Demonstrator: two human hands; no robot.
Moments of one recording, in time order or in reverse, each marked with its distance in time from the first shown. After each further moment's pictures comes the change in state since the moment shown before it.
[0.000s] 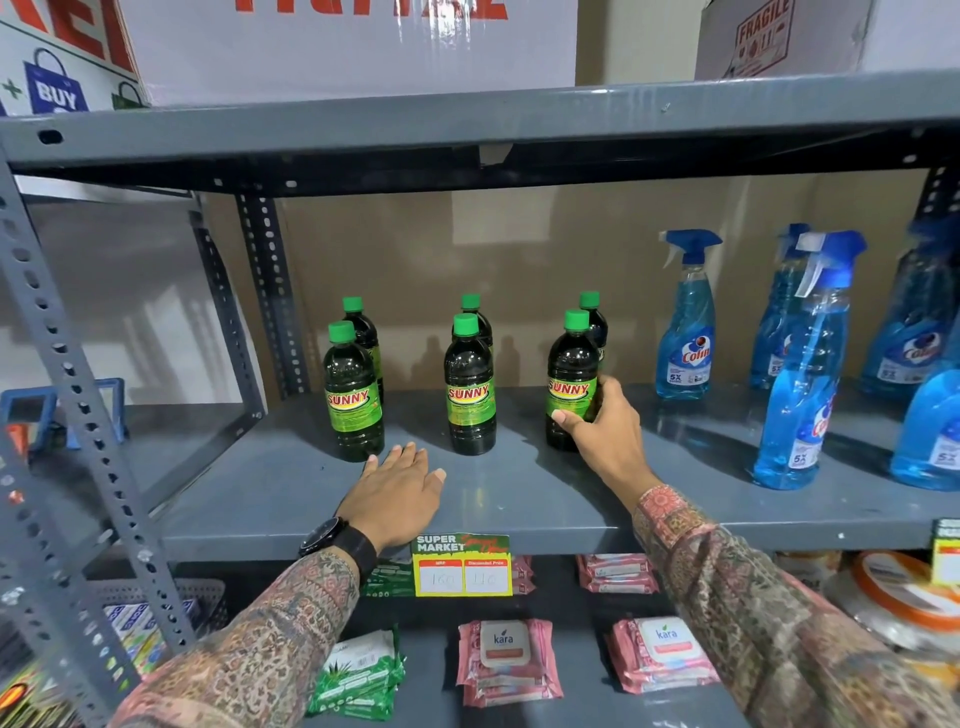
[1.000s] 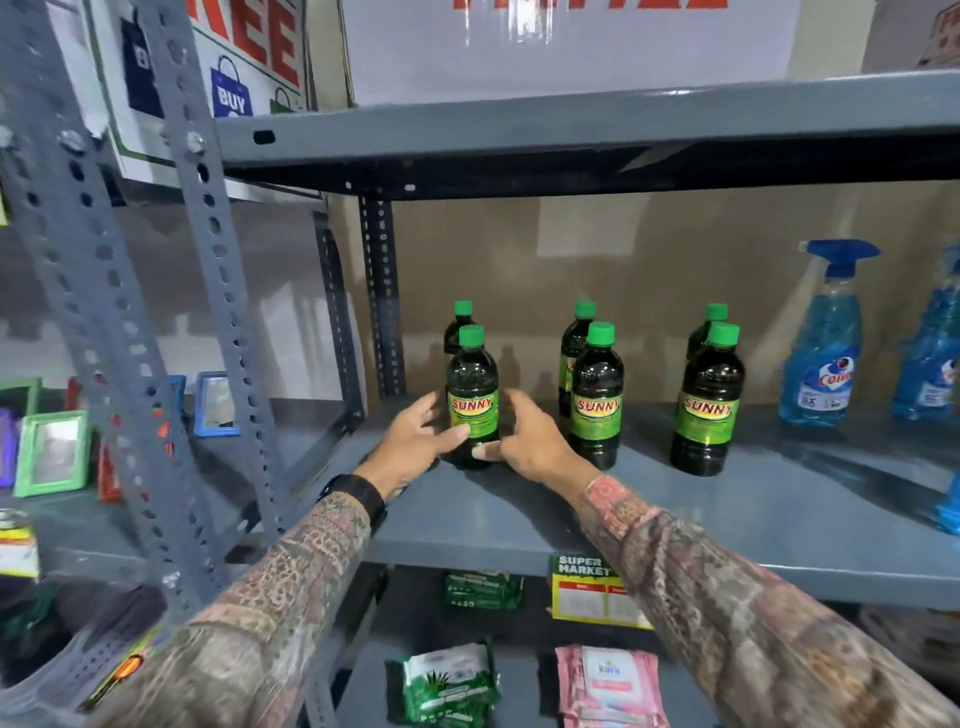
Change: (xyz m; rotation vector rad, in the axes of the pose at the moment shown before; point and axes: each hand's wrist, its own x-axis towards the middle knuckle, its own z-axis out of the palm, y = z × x) left_hand 0.018 -0.121 -0.061 -1.180 0.239 0.062; right_hand -0.025 -0.126 0.191 0.059 -0.546 0.021
